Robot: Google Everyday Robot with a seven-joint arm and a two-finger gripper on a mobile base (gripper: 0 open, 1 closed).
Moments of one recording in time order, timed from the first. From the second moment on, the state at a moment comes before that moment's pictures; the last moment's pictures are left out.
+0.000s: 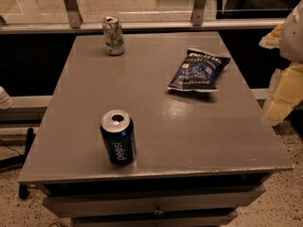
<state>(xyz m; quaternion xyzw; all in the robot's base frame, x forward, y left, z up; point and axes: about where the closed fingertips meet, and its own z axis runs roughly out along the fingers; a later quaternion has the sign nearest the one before) 0.438 -0.217 0.976 -0.60 0.78 -0.03 0.16</state>
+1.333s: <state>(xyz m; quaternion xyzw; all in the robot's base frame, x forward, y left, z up) 0.408 -0.147 0.903 -0.59 0.74 0.16 0.27</state>
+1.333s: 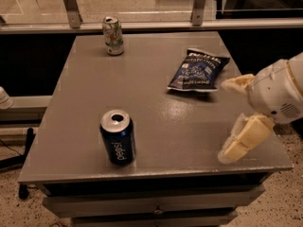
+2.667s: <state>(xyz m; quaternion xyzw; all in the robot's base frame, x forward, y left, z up) 0.375 0.007 0.912 -0.57 0.62 0.36 0.40</state>
